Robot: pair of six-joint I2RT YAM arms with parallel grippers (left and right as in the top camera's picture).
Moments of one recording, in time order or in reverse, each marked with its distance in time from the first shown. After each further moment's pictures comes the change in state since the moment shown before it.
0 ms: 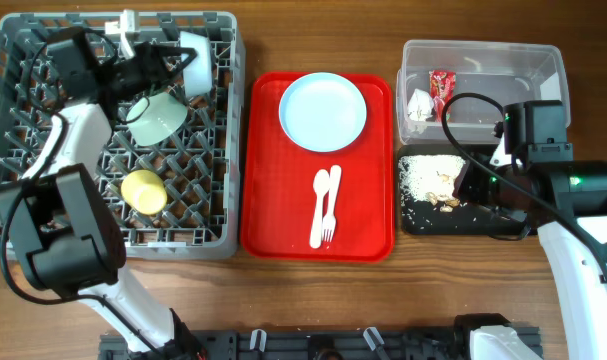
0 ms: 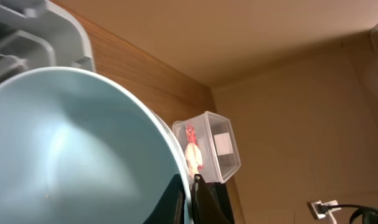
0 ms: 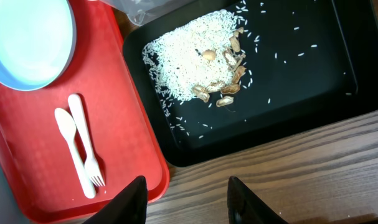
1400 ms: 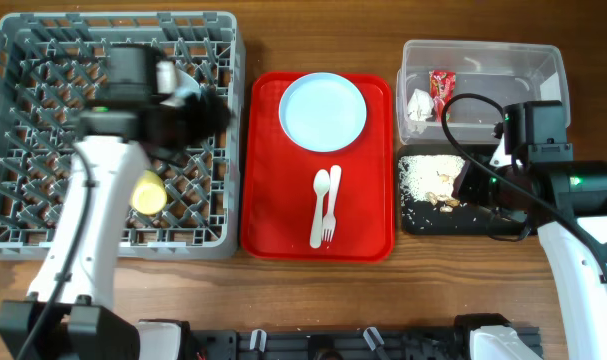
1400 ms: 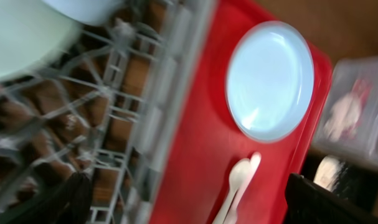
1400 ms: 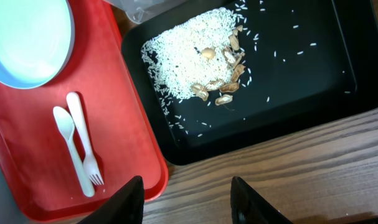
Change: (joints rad) left arm -0.349 -0.444 0.002 -0.970 -0.959 0.087; right arm 0.000 0.000 0.000 -0.007 0.000 -0.003
